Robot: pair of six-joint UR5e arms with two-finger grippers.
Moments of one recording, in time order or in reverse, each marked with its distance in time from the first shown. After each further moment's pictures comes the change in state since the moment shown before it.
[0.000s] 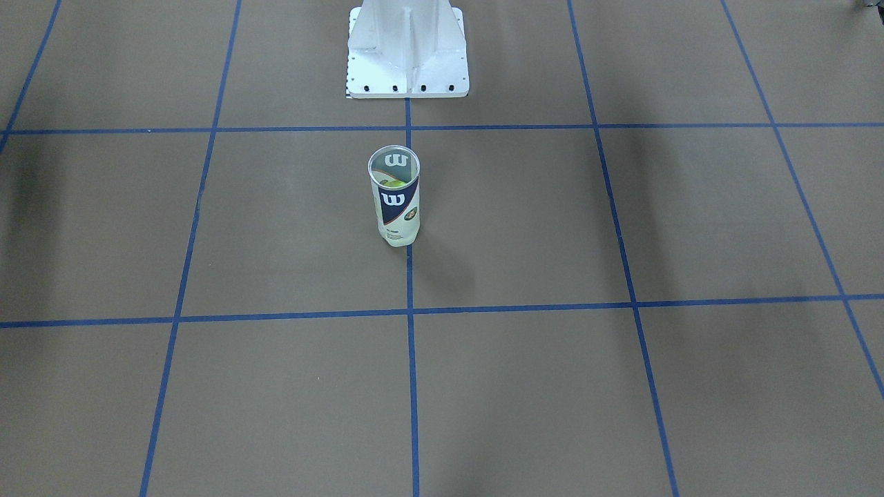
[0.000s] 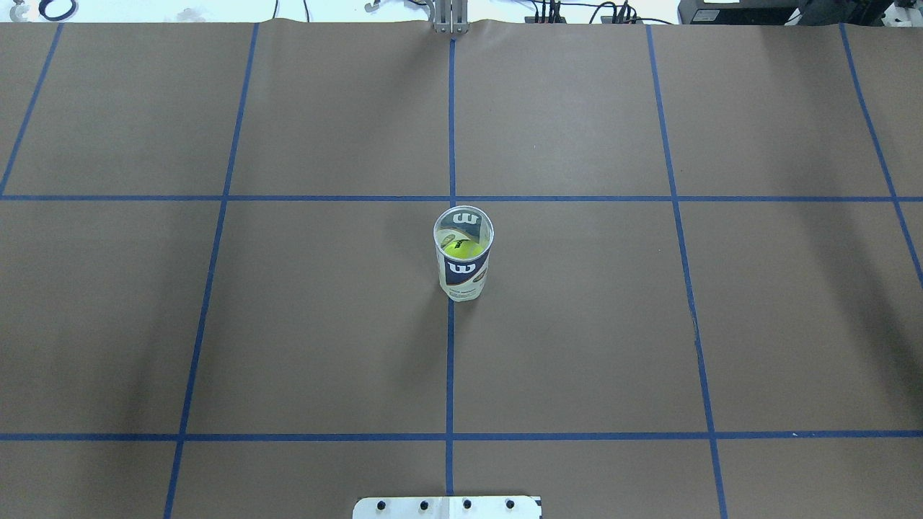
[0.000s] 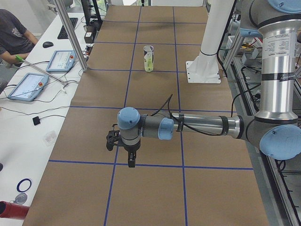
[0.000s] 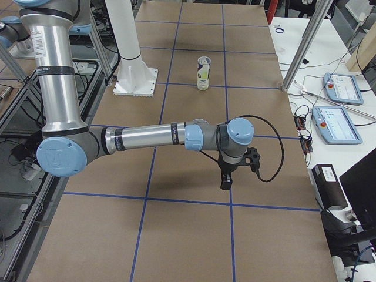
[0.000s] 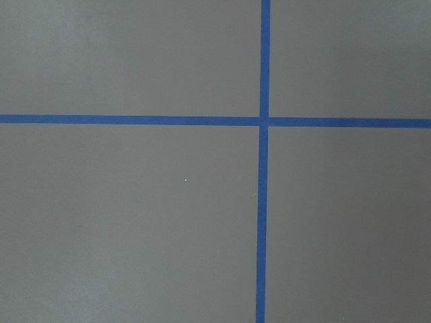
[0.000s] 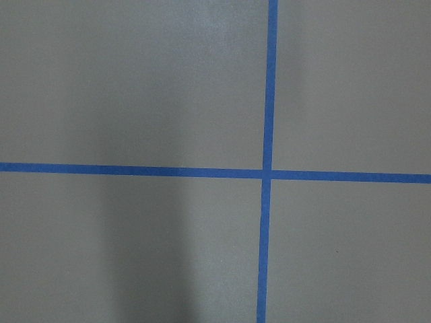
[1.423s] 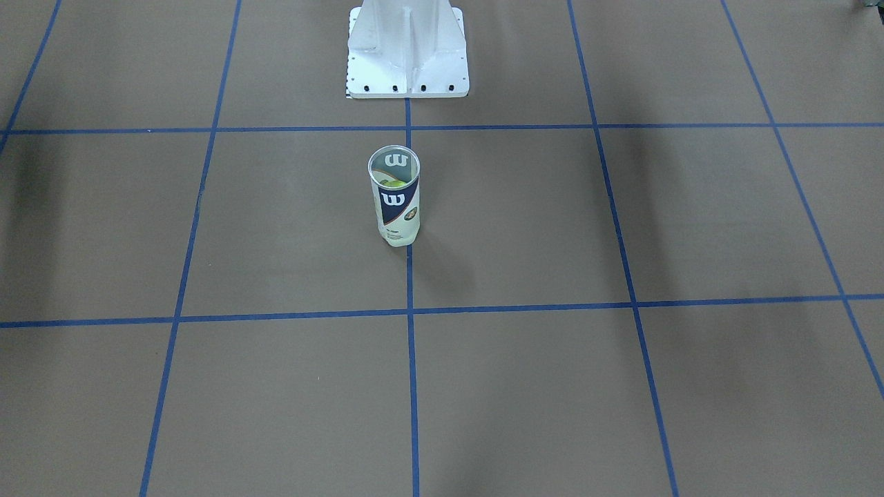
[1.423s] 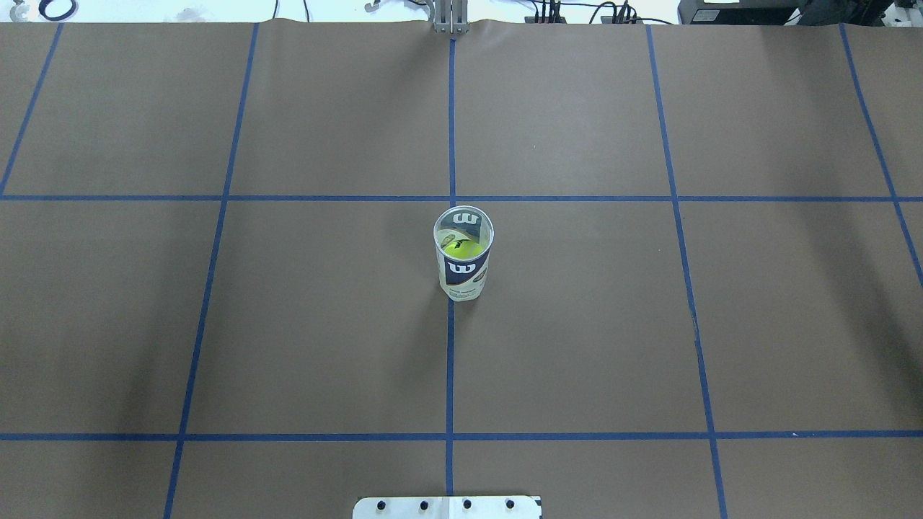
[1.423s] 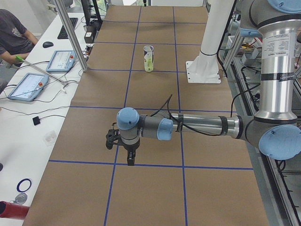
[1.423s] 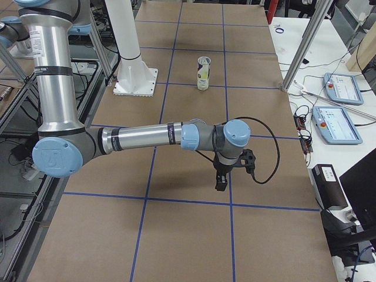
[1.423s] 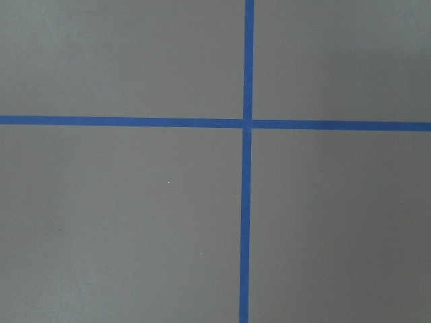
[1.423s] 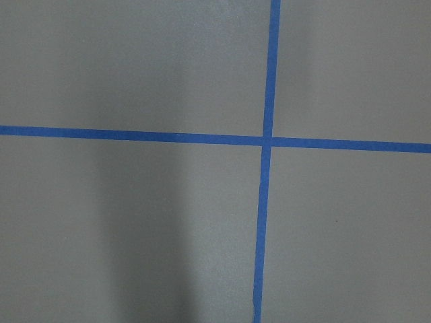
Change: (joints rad) left arm 0.002 -0.006 0.005 -0.015 -0.027 0.010; right arm 0.001 -0.026 0.021 -0.026 0.006 -0.015
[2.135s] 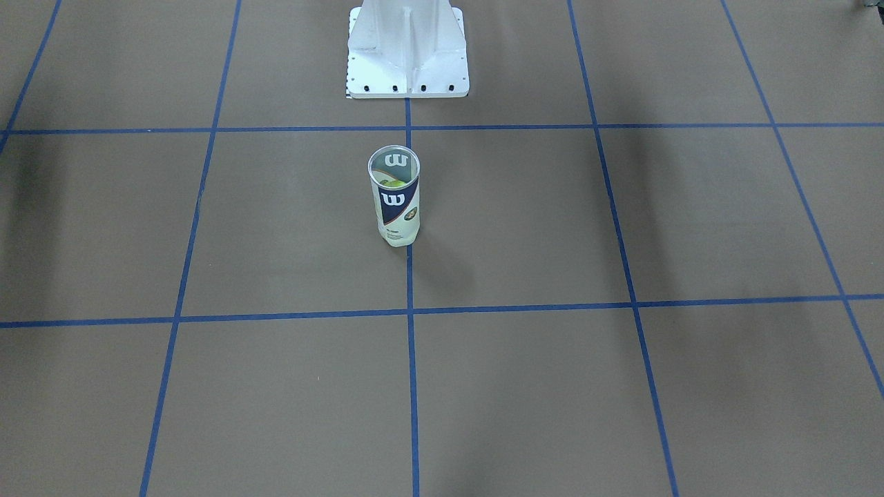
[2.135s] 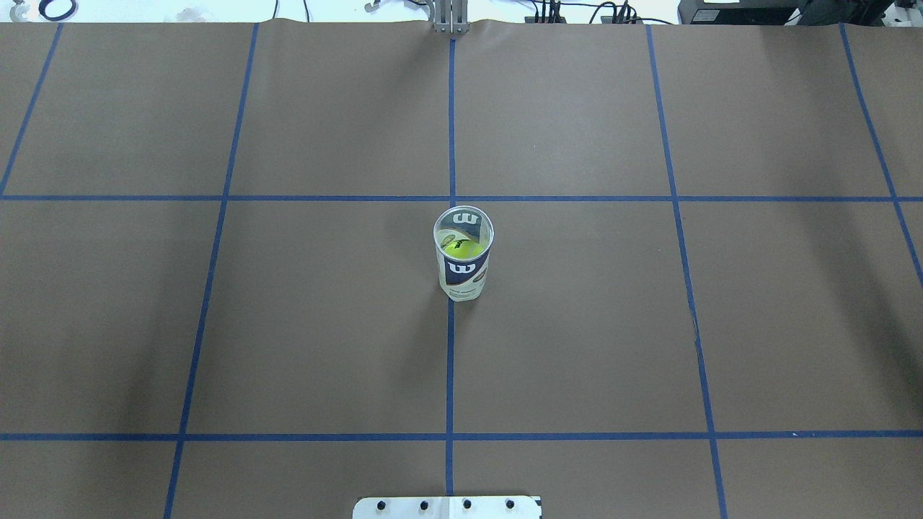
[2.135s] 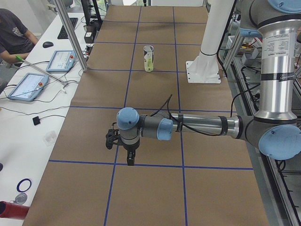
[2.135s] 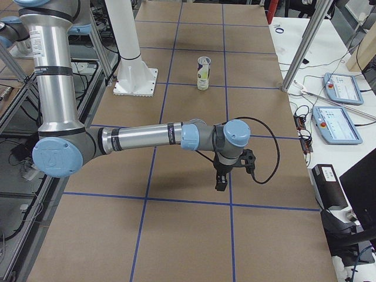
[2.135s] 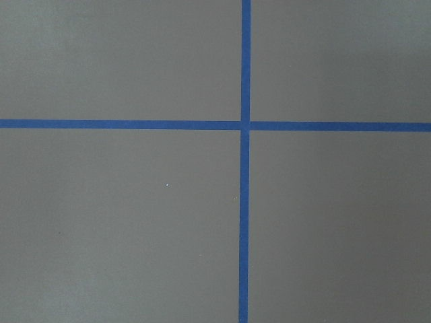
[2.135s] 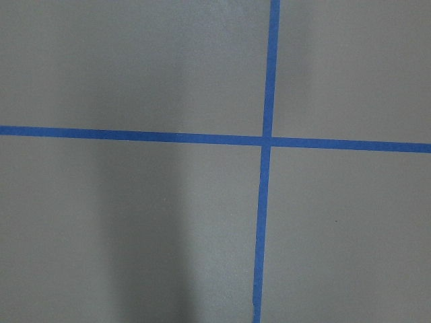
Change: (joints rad) left arm 0.000 0.000 0.005 -0.014 0.001 0.004; right arm -0.001 0.000 -0.001 0.002 -0.001 0.001
